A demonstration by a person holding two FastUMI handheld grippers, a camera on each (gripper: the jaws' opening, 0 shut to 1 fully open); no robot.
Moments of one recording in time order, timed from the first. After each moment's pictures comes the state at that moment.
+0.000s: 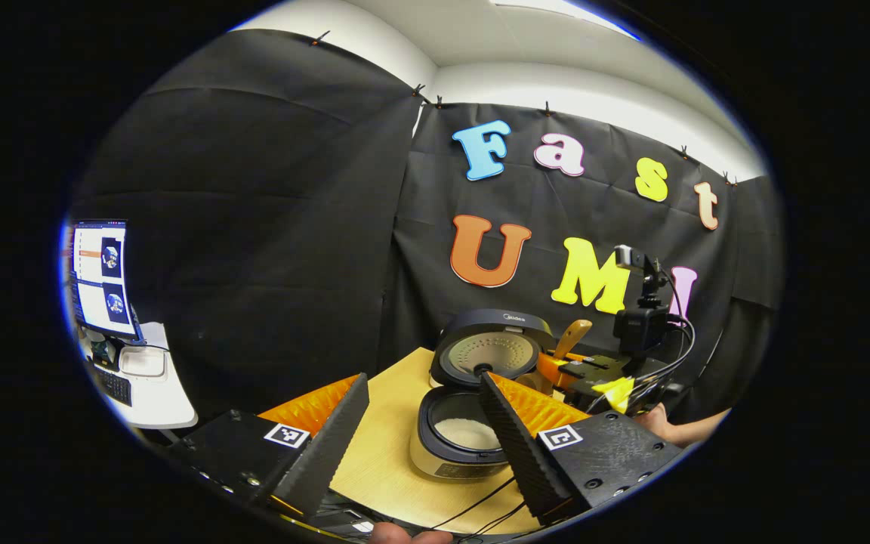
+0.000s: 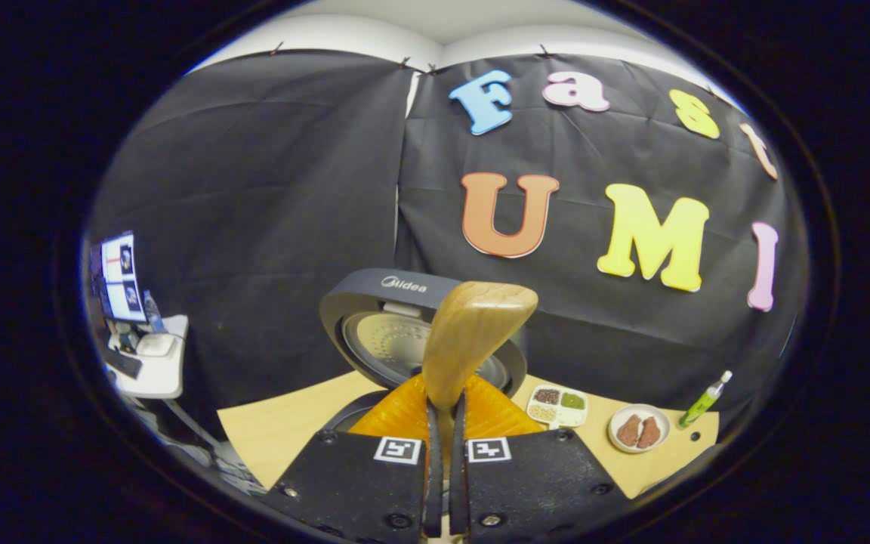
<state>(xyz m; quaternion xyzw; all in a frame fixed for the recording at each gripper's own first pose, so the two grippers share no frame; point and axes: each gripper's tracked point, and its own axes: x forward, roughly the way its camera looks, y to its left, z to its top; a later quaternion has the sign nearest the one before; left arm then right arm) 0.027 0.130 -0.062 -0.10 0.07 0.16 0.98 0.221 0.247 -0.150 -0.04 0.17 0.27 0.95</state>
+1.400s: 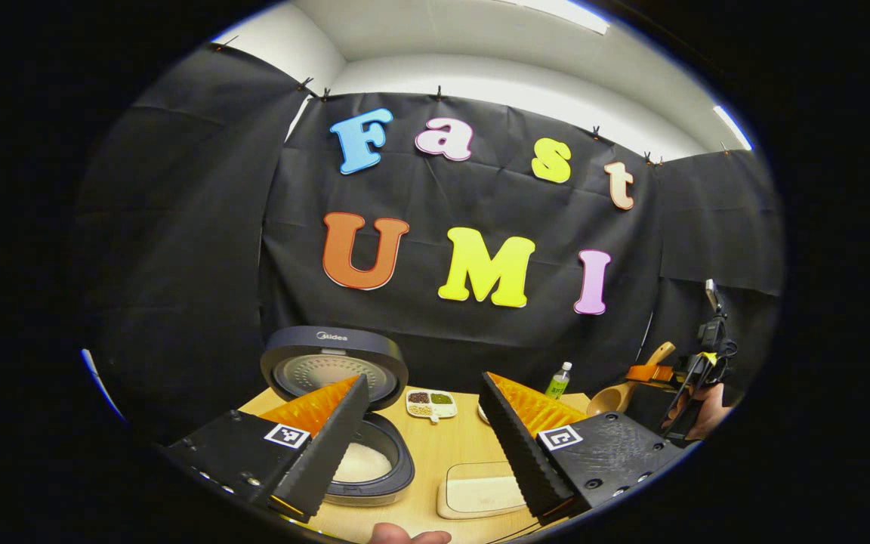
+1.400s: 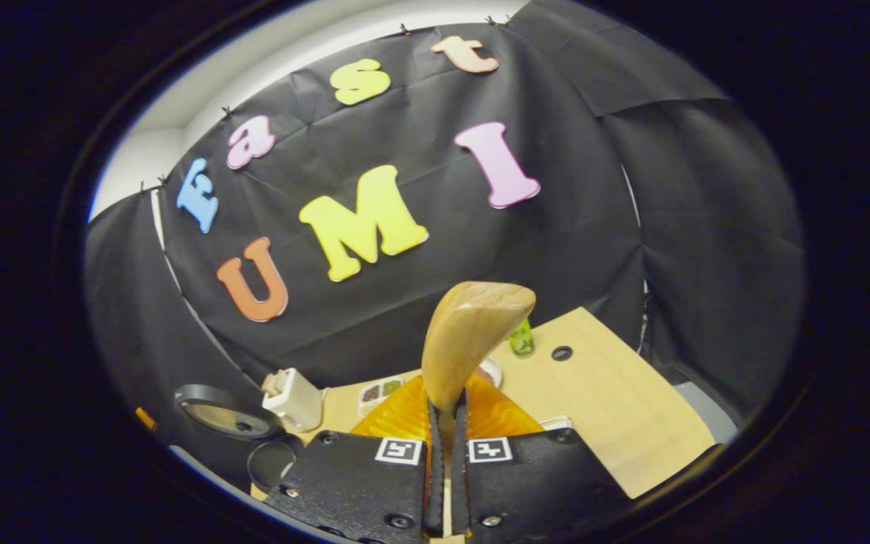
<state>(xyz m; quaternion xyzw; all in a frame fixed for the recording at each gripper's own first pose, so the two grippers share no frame) 0.155 -0.038 -0.042 -0.06 0.06 -0.03 1.00 0.233 -0.217 -0.160 0.20 0.21 -0.08 0.95</state>
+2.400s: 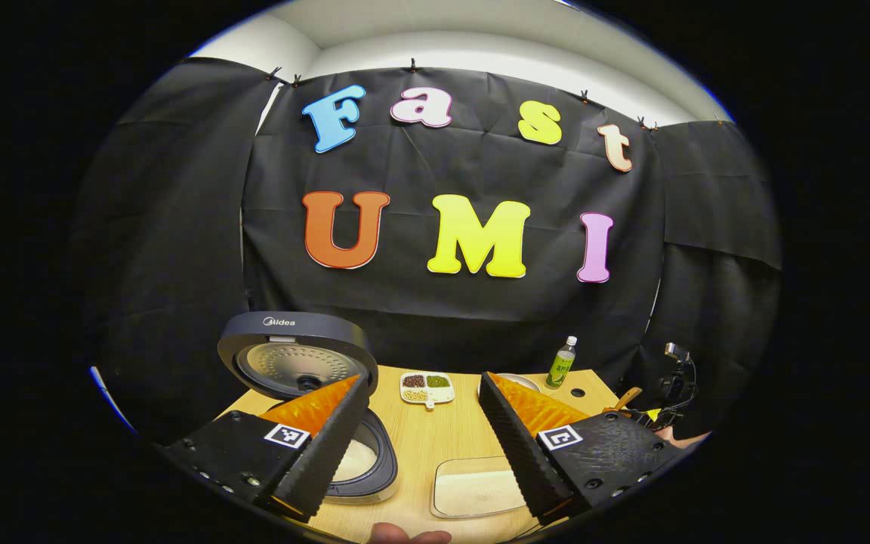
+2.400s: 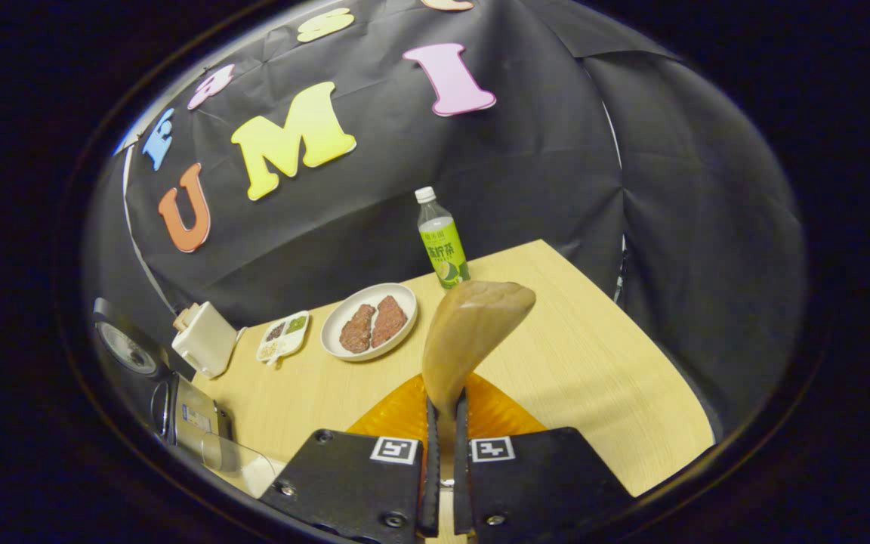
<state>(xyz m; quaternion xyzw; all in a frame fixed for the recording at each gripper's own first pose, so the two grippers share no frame) 0.196 -0.075 -0.068 -0.03 0.11 -0.02 0.99 0.262 -0.284 -0.365 0.17 0.30 -0.09 0.93</state>
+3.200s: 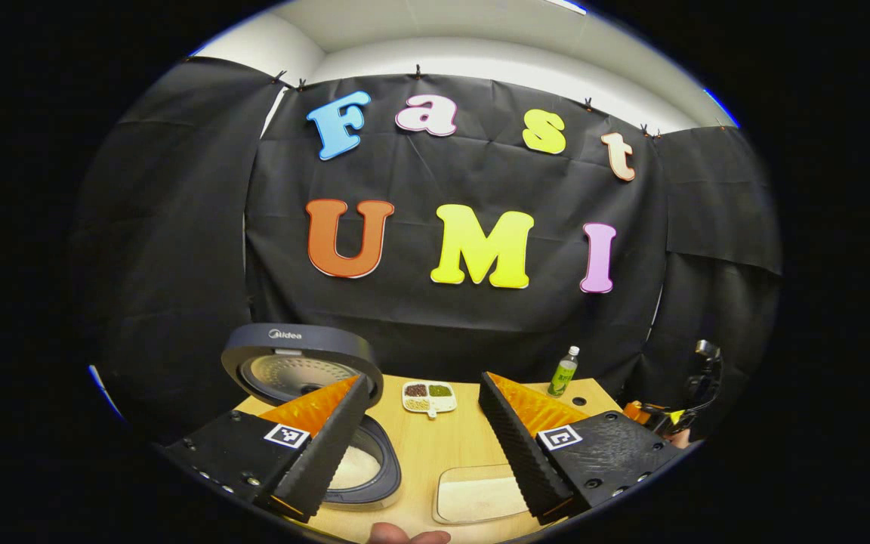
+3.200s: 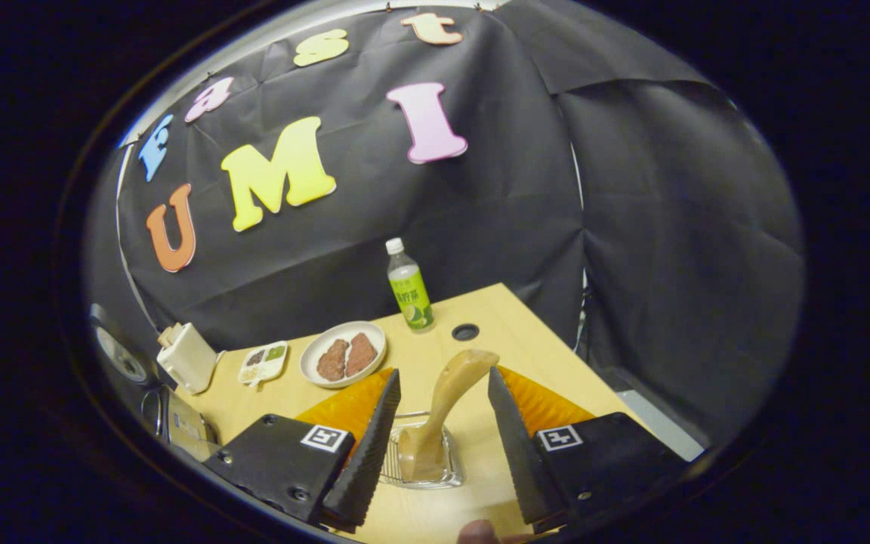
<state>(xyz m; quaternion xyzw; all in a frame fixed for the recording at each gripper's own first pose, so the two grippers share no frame) 0.204 -0.059 -0.051 -0.02 0.09 -0.01 1.00 0.228 -0.320 -0.281 0.12 0.21 -0.16 0.96</state>
